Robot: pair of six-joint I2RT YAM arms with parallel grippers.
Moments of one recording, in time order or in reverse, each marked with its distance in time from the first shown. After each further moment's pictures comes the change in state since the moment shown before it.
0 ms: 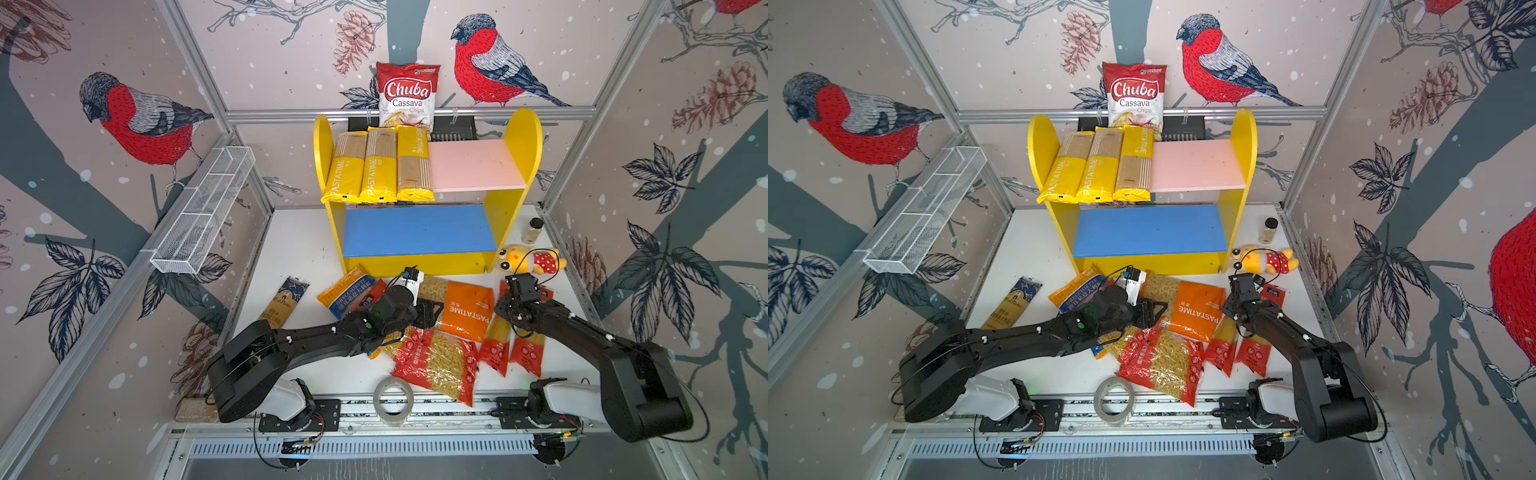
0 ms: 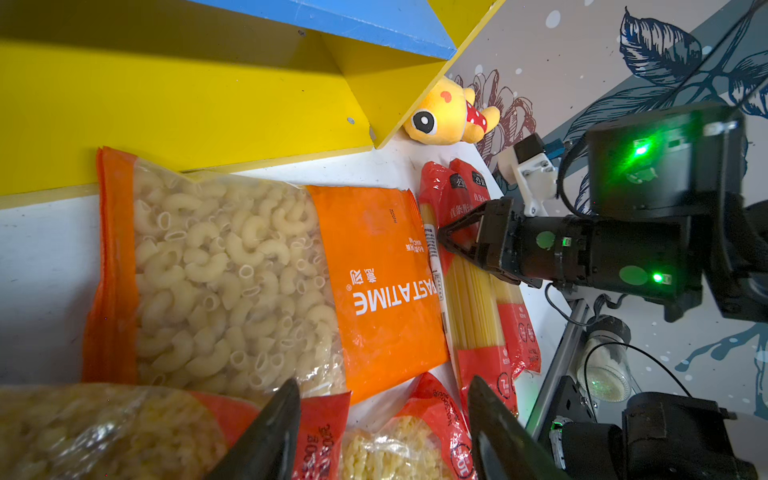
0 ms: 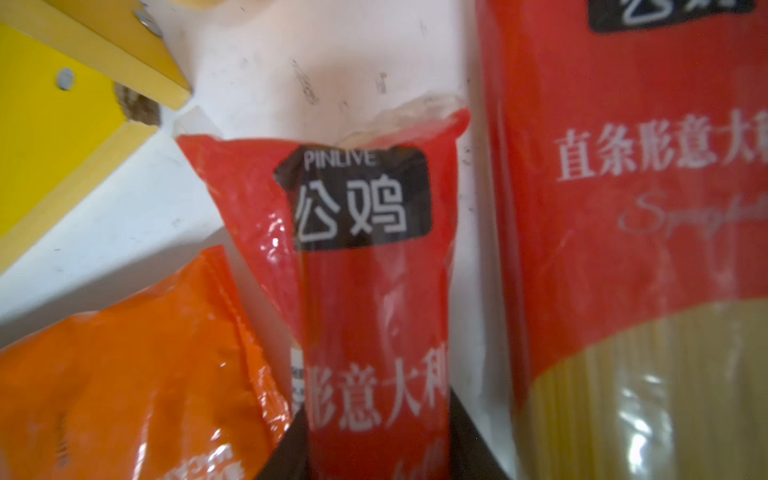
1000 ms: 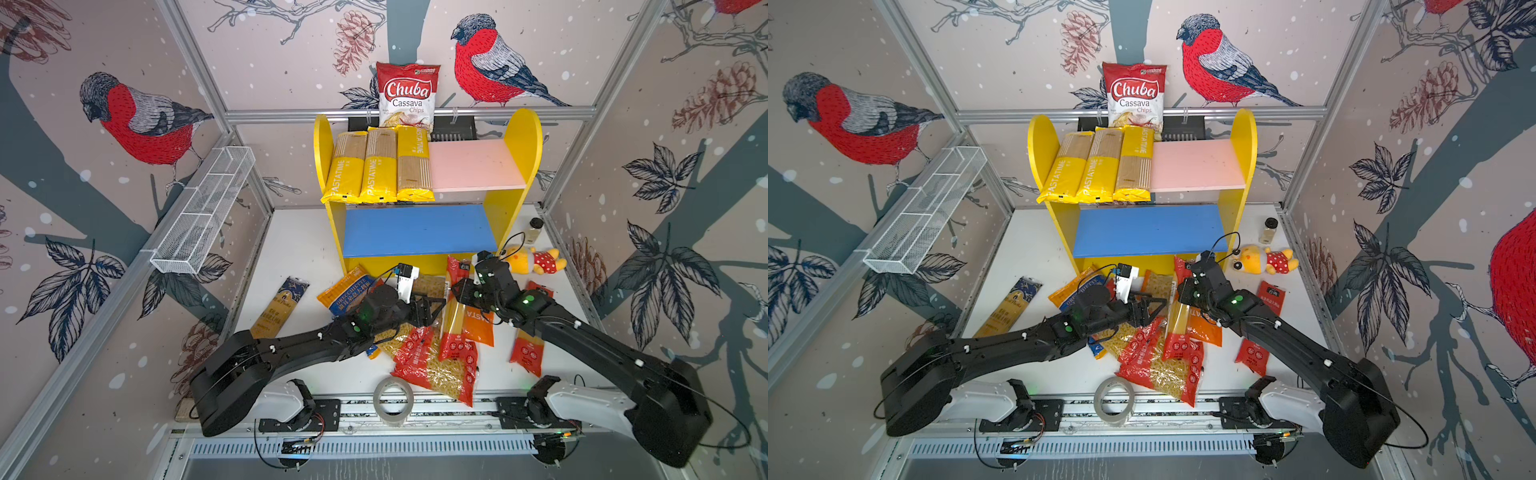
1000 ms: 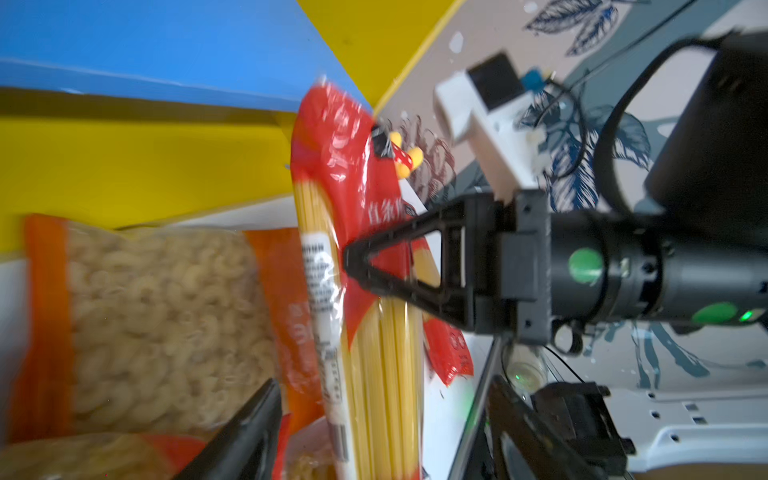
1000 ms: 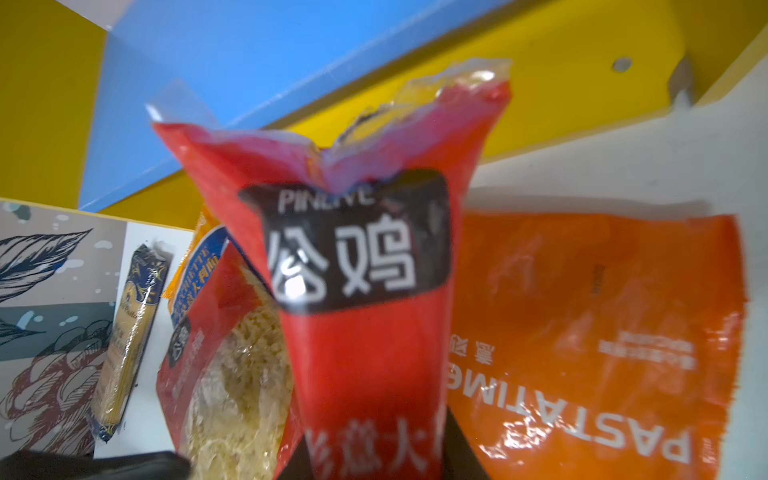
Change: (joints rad) left arm 0.057 -0.116 -0.086 0.154 0.122 -0.008; right arm 0.432 -0.071 0.254 -0.038 -0.142 0.072
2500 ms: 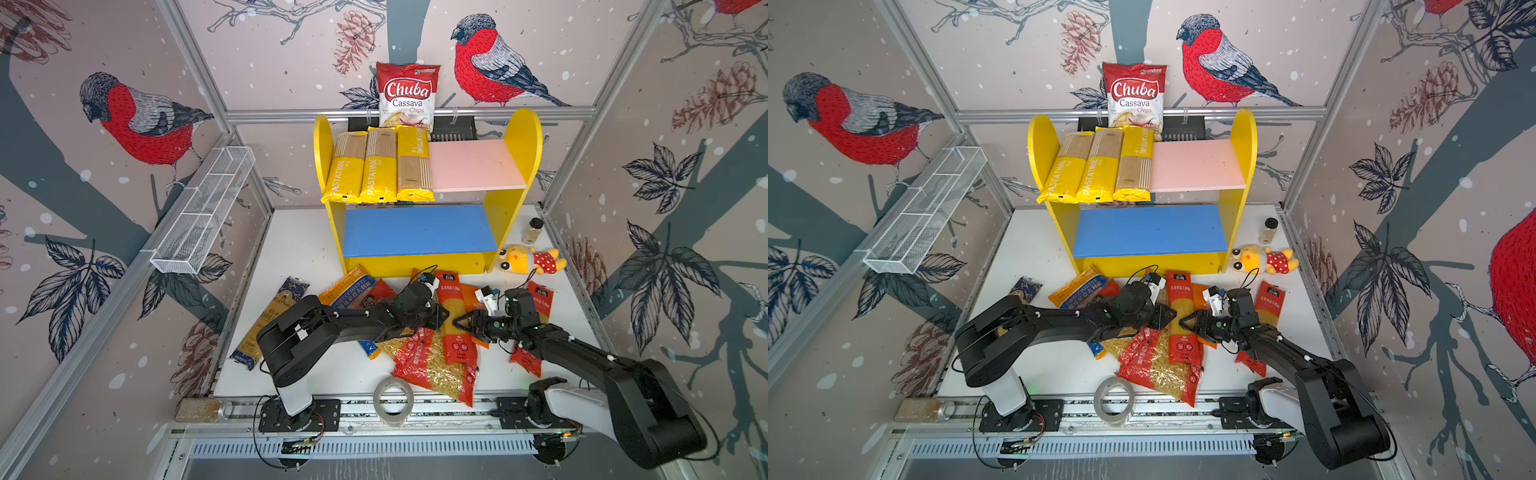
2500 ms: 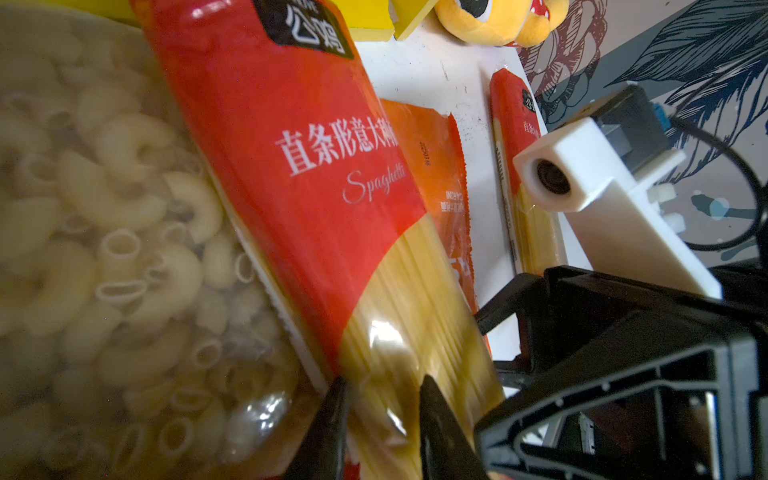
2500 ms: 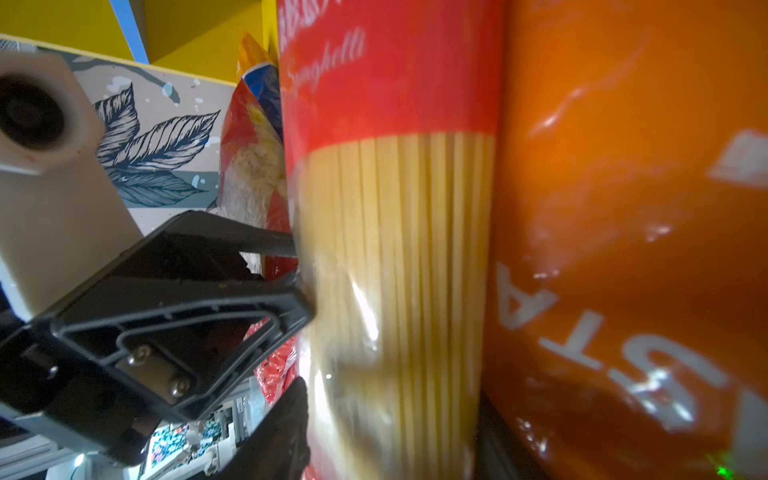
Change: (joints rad) left arm -0.041 0.427 0.247 -0.187 0.047 -0.026; right arm -0.349 -0.023 -0.488 0.418 -0.824 -0.114
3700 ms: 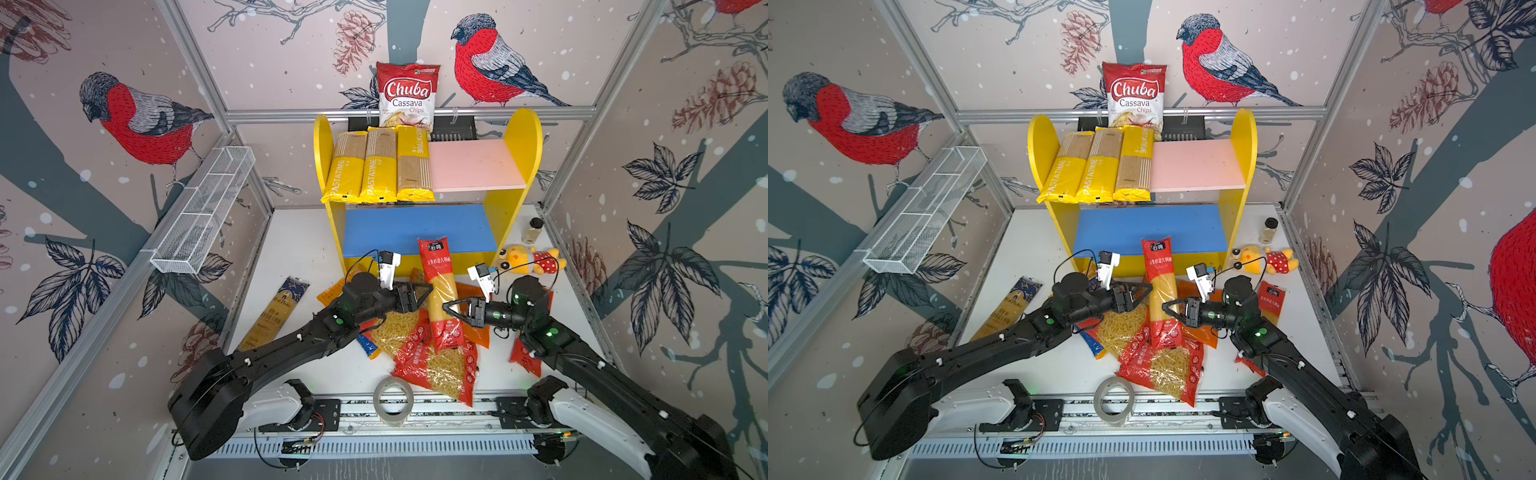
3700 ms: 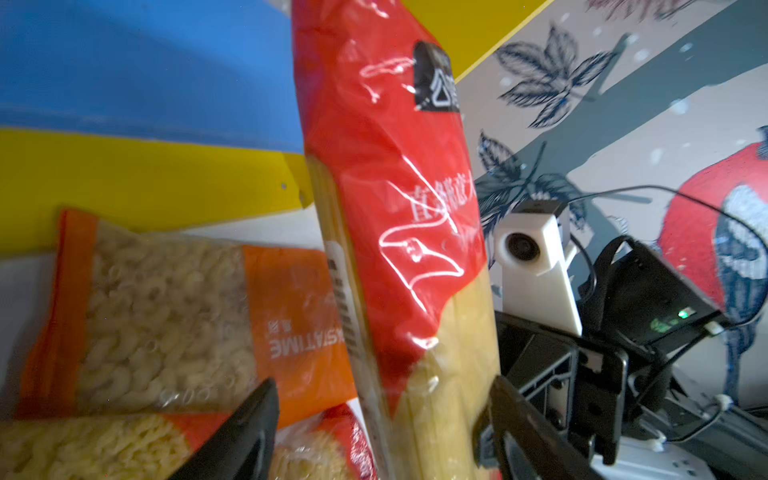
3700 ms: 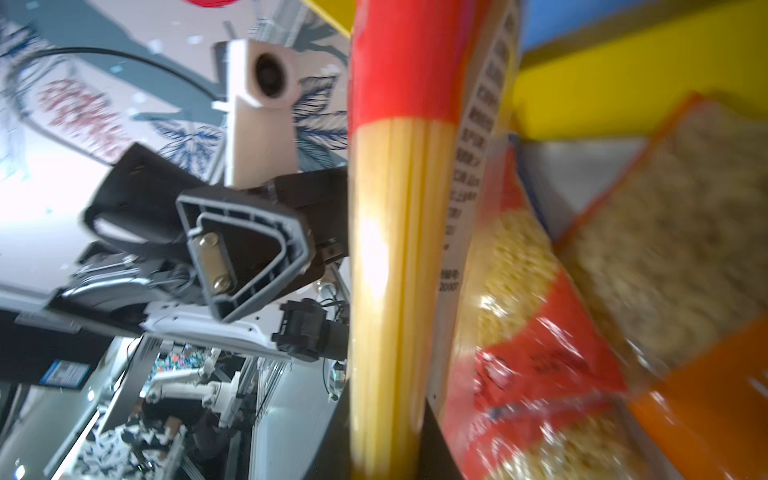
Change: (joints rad) left arm 0.168 -0.565 -0.230 0.146 0.121 -0.108; right arm 0.243 -0.325 0.203 0.035 0.026 0.076
